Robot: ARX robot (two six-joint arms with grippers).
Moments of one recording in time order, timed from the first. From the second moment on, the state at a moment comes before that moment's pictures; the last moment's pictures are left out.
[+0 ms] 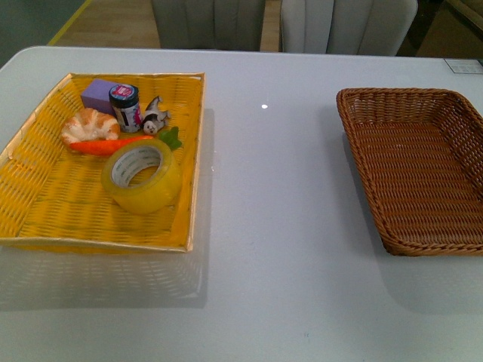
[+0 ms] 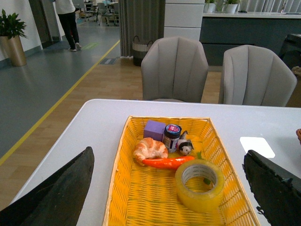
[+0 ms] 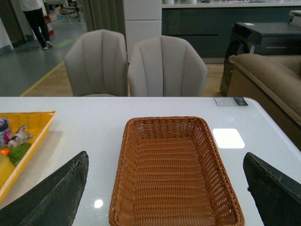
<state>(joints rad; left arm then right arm) 0.00 0.02 0.01 0.00 0.00 -0.01 0.00 0.01 0.02 0.00 0.00 0.00</state>
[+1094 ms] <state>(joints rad) 0.19 0.65 0.19 0.14 0.42 -0.33 0.00 0.01 0.02 0.00 0.00 0.00</state>
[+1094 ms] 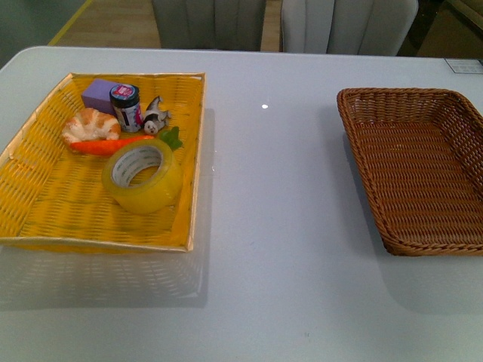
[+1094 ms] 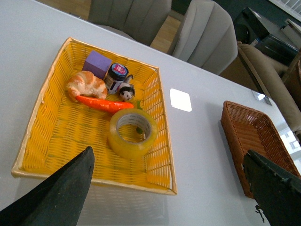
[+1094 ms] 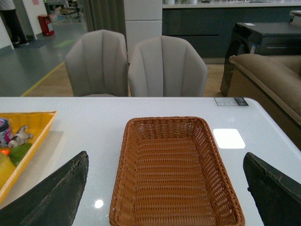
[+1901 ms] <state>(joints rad) 0.03 2.06 0.71 0.68 0.29 -0.26 0.00 0.01 0.02 0.00 0.00 0.00</state>
